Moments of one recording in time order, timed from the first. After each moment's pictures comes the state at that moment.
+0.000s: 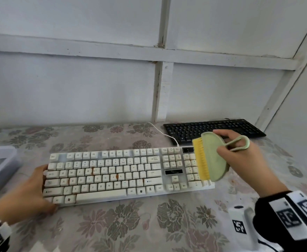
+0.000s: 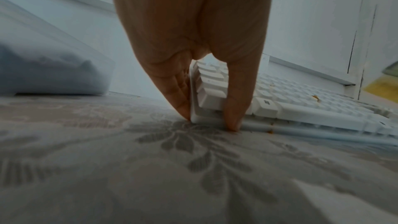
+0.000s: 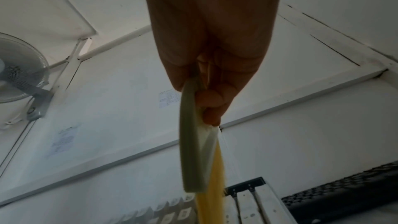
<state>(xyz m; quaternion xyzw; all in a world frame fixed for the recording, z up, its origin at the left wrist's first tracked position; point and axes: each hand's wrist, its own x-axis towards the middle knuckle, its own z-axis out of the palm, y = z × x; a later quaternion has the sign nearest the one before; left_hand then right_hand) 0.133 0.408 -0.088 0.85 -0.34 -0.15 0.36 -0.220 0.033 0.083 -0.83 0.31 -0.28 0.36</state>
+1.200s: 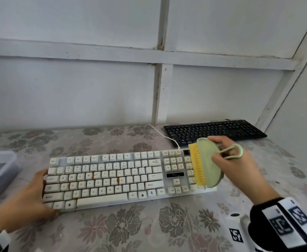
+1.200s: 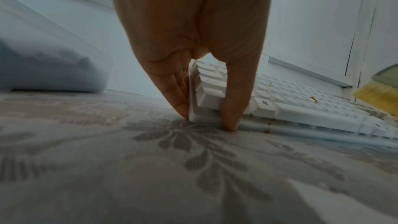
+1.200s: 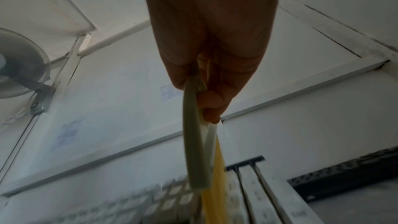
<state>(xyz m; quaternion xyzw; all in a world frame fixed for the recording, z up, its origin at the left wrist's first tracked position) 0.117 0.406 -0.083 0.86 -0.30 -0.11 0.39 -0.214 0.042 0.071 -0.84 0.30 -0.27 0.35</state>
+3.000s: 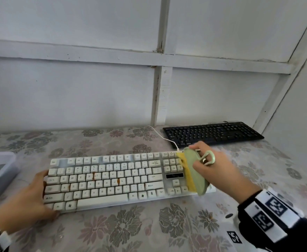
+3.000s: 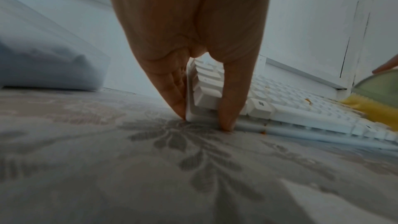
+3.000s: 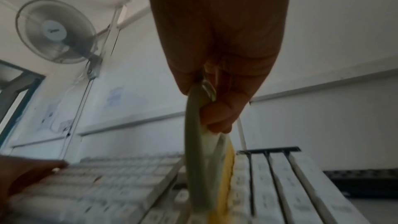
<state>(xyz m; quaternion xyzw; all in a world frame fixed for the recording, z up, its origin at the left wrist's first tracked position) 0.093 0.399 -0.059 0.89 -0.30 -0.05 0.35 -0.192 0.059 0.070 -0.91 0.25 -0.15 0.30</state>
